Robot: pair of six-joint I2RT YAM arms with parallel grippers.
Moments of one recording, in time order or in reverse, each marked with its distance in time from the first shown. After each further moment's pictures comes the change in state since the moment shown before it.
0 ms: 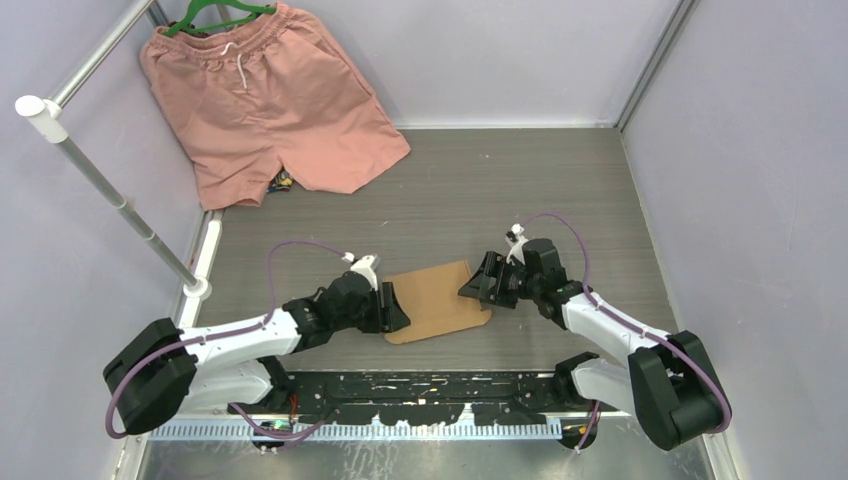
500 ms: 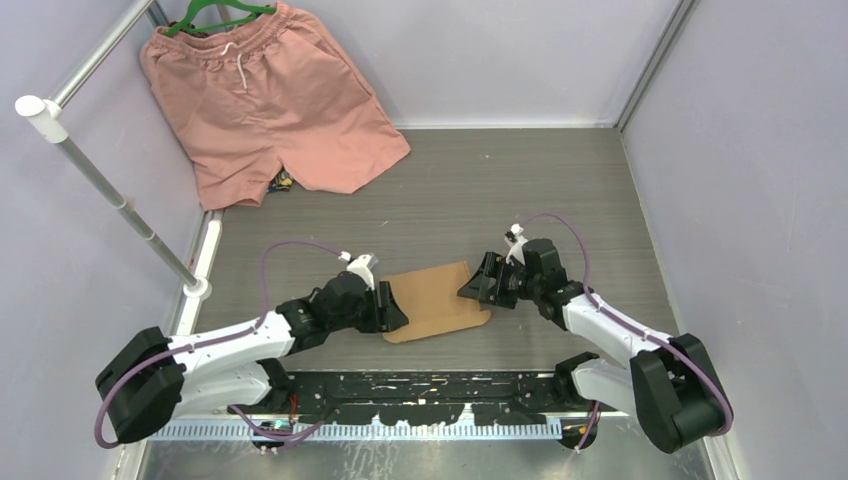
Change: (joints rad) left arm 0.002 -0.050 0.000 -0.033 0.002 -0.004; right arm 0.006 -0.008 0.000 -0.004 -0.011 0.001
